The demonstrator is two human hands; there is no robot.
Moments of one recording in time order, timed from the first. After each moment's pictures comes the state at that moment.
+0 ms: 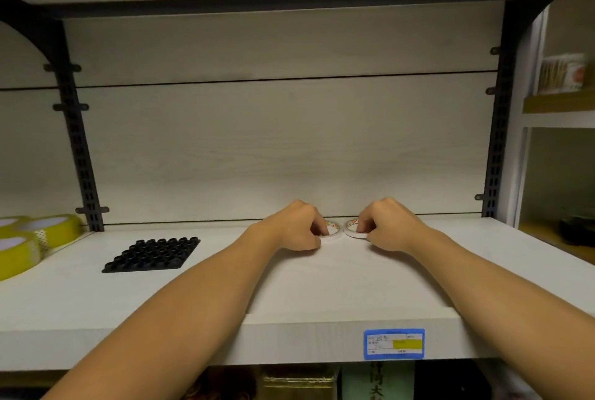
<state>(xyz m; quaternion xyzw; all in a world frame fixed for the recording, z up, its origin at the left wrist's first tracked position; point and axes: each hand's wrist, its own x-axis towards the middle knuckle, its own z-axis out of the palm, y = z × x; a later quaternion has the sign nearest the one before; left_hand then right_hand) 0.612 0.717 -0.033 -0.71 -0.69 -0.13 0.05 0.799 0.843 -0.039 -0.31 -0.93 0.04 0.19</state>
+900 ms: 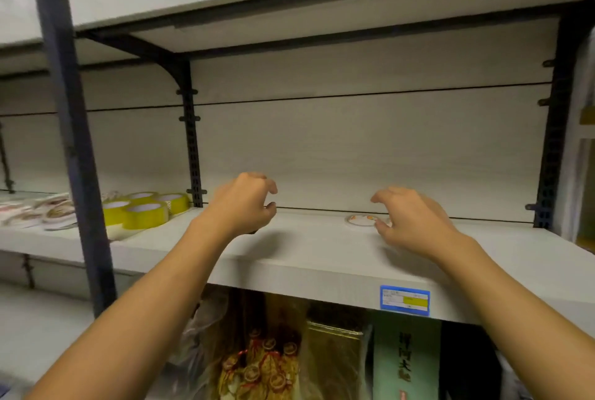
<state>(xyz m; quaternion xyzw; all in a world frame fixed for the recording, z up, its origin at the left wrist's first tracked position) 0.625 0.507 0.012 -0.46 -0.83 -0.12 0.29 0.841 0.729 -0.010 -0.21 -0.93 -0.09 0.28</state>
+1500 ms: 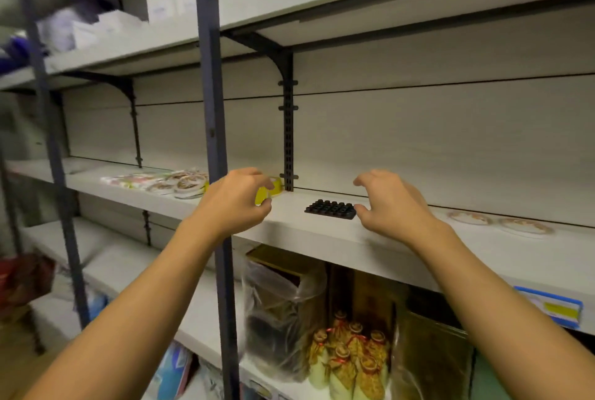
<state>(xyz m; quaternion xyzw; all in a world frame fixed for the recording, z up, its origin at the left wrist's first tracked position) 0.602 0.311 0.001 -0.37 -0.87 -0.12 0.31 0.724 0.558 -0.001 -0.07 -0.94 -0.04 0.32</state>
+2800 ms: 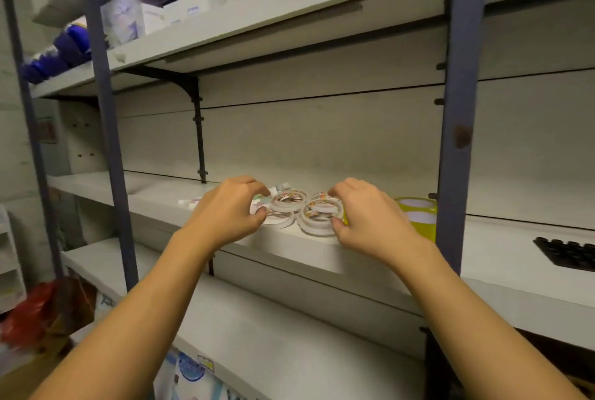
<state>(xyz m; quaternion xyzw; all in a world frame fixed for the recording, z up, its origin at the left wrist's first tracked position) 0.243 0.051 -0.004 -0.35 -0.87 -0.11 0.32 0.366 0.268 -0.008 0.01 -0.94 -0.02 0.33</state>
